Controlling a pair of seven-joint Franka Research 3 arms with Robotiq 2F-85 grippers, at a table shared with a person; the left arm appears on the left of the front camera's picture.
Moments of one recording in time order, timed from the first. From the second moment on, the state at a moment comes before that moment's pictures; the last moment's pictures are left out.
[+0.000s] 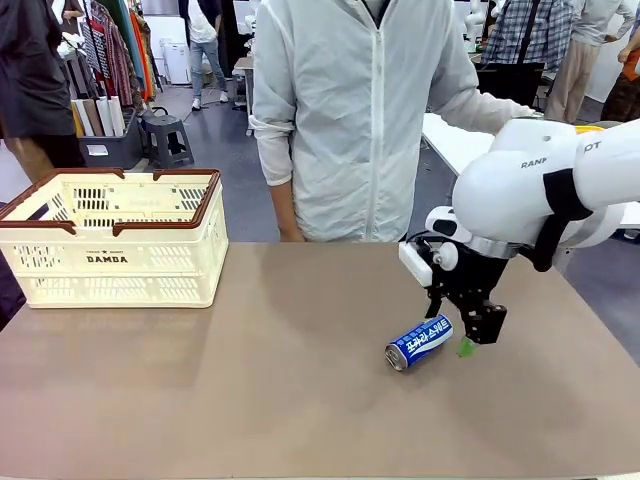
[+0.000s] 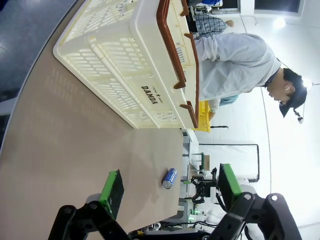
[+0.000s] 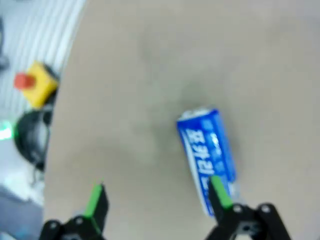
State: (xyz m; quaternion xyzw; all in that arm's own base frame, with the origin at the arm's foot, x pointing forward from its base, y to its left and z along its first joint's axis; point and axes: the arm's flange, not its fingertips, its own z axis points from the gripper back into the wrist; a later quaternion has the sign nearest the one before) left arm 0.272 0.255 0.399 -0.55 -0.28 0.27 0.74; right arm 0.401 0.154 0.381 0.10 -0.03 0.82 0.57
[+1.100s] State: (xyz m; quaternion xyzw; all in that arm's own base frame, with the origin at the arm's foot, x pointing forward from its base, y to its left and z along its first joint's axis) left arm 0.272 0.255 0.399 -0.55 -0.28 0.27 0.74; right arm 0.425 0.186 0.296 0.06 -0.06 0.88 0.47
